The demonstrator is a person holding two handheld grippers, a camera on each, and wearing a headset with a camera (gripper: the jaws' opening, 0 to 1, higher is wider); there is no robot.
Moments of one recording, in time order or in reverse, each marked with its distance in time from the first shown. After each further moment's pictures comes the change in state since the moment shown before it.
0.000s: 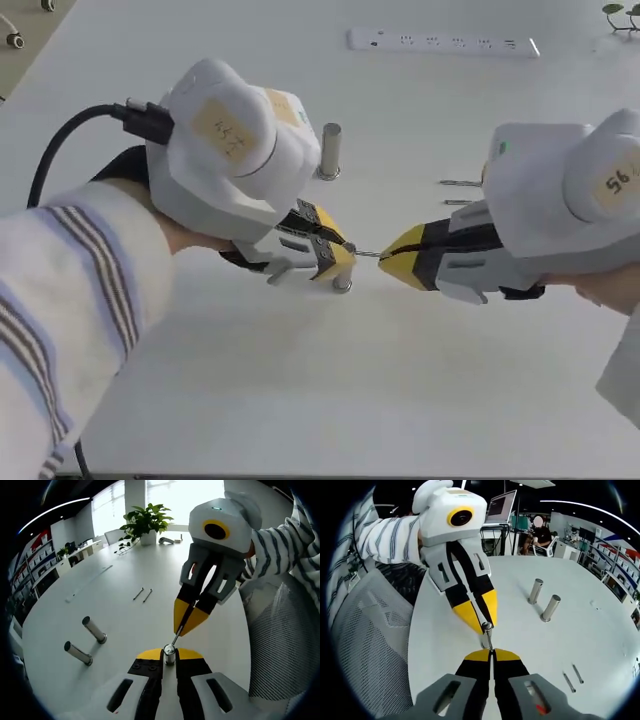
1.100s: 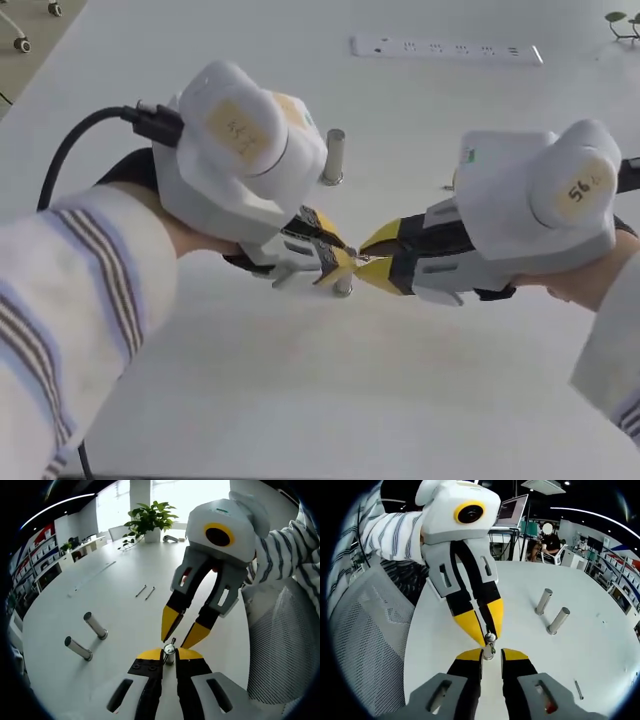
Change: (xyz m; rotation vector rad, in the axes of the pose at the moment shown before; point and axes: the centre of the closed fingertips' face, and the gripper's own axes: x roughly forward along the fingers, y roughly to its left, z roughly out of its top) left arm -0.001 0.002 -0.003 -0.044 0.019 0.017; right arm 0.013 0.004 0.009 -0.079 -0.037 0.046
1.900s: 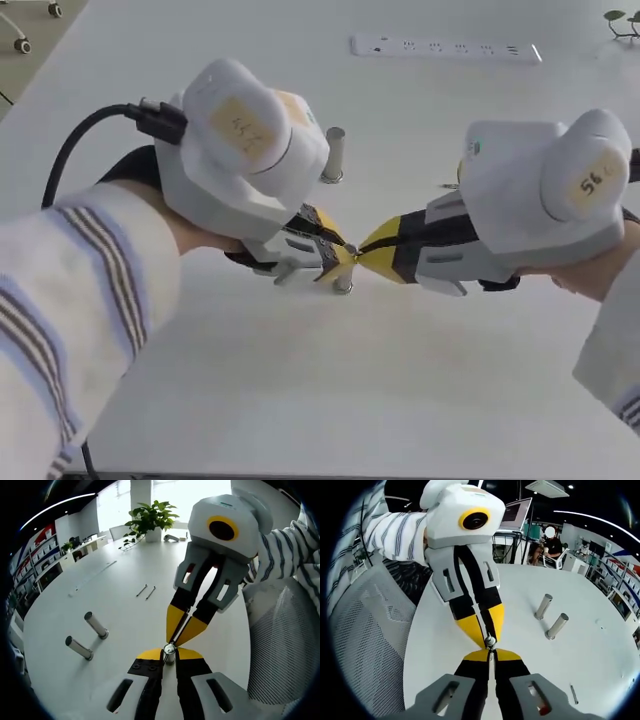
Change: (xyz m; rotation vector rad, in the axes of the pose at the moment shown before) left arm 0.000 0.000 0.000 0.003 0.005 0.011; right arm -0.003 0.002 0.010 -0.046 -0.015 0.003
